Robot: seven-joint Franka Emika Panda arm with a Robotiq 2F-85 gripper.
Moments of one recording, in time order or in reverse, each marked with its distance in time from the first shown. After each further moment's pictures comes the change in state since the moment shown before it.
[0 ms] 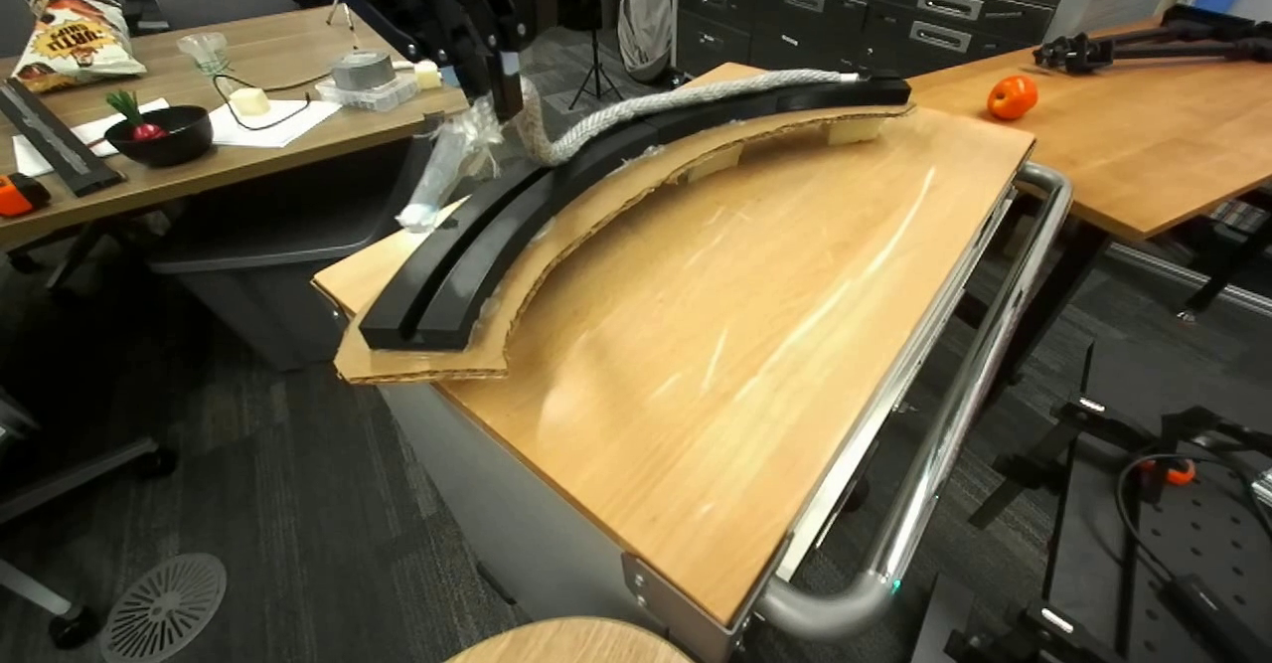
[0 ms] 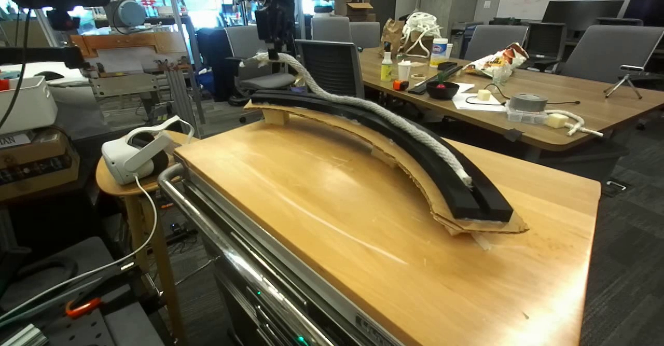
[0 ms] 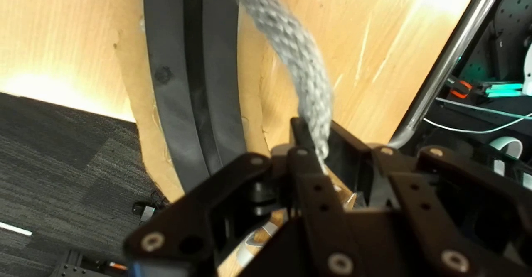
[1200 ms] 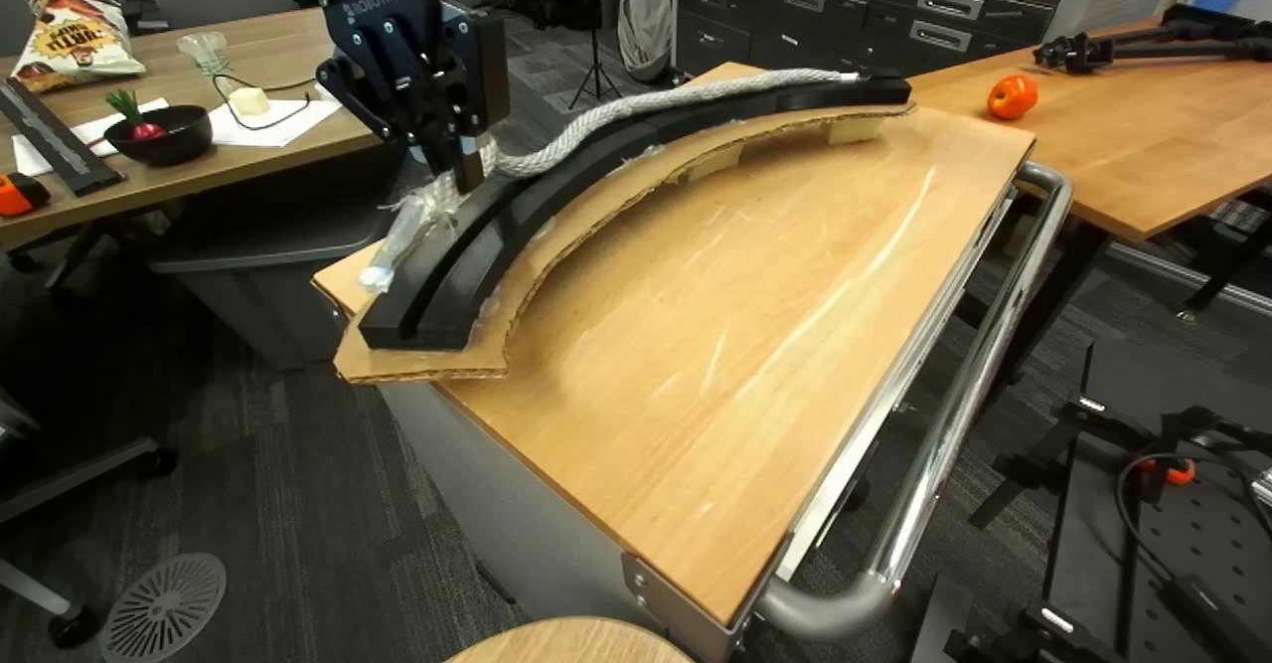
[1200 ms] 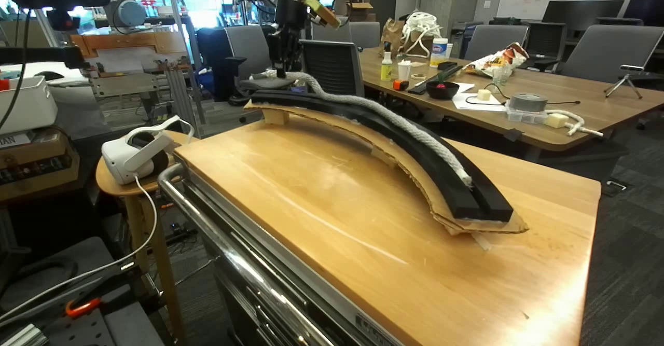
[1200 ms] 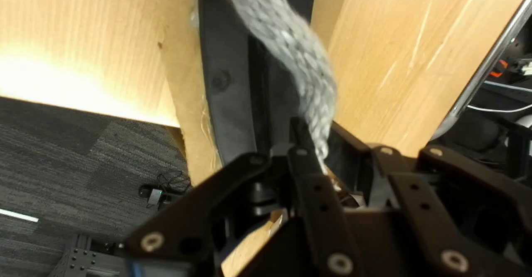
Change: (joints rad) arm 0.001 0.228 0.011 0.251 0.042 -0.050 0.013
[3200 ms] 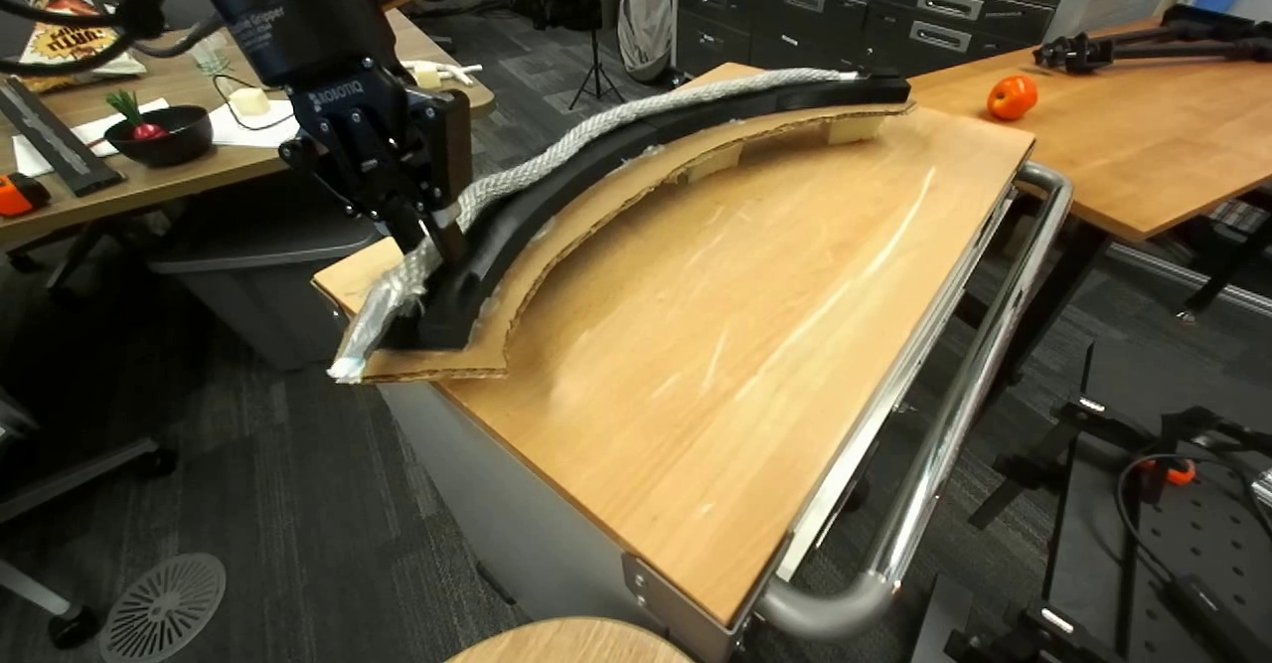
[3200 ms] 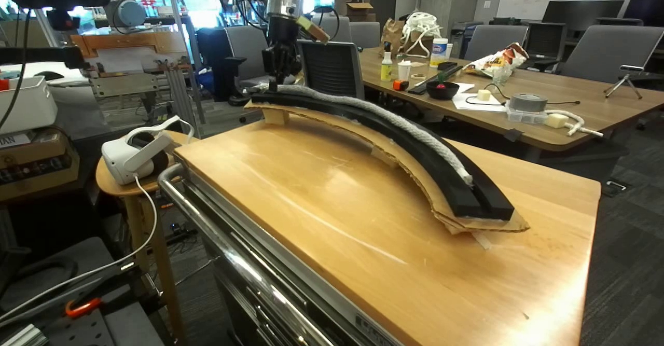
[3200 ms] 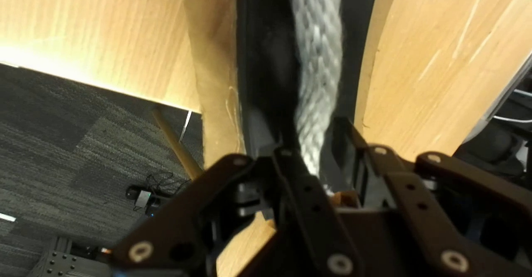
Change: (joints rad) arm 0.038 0.091 0.038 0.057 -0.050 0.023 -0.001
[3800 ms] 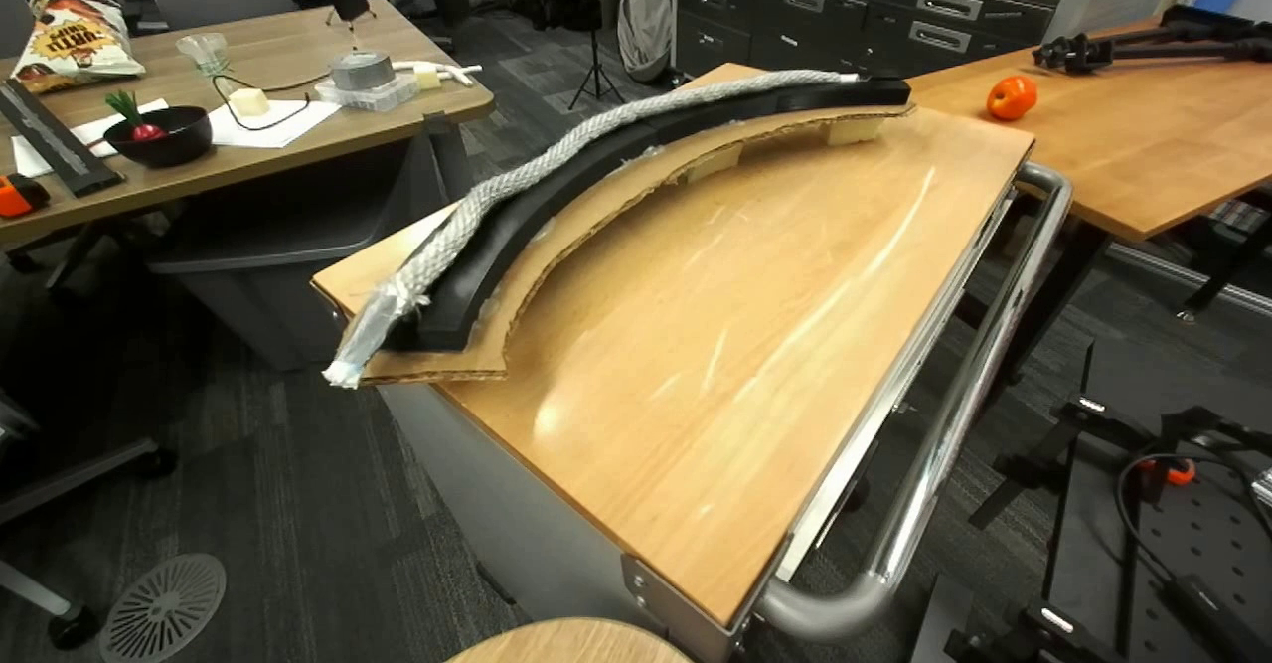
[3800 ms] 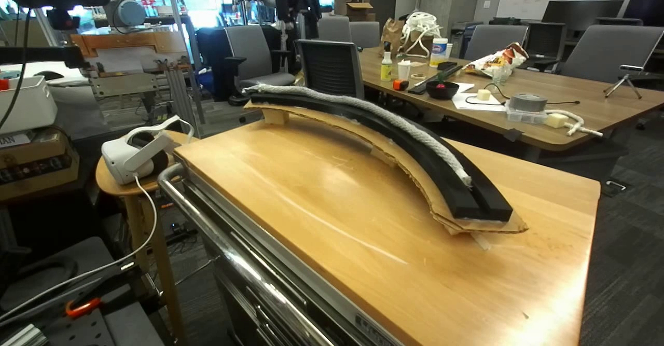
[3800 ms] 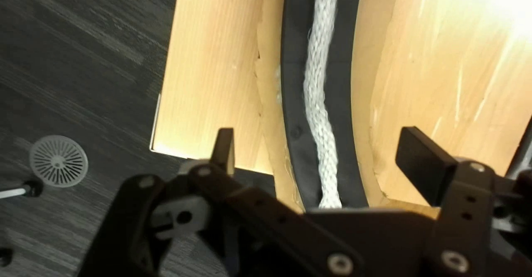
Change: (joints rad) arm 0.026 -0.161 -0.078 0.003 -0.197 0.074 0.143
